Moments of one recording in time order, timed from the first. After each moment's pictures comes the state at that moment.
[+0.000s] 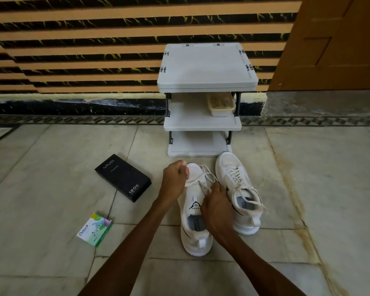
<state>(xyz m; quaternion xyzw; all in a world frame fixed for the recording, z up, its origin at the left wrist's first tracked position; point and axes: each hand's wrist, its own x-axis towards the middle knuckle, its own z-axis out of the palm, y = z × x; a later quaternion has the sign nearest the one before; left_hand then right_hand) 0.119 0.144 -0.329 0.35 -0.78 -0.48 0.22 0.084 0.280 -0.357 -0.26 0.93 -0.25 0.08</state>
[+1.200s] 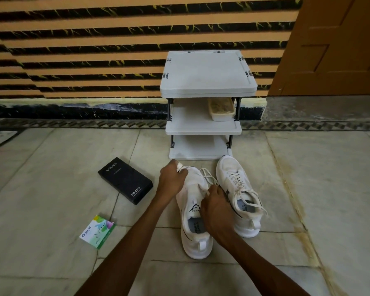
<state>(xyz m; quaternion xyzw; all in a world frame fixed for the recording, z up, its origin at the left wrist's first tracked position) 0.123 0.133 -0.312 0.40 -0.80 -0.42 0.16 0.083 0.283 -0.363 -0.32 0.91 -0.24 0.06</state>
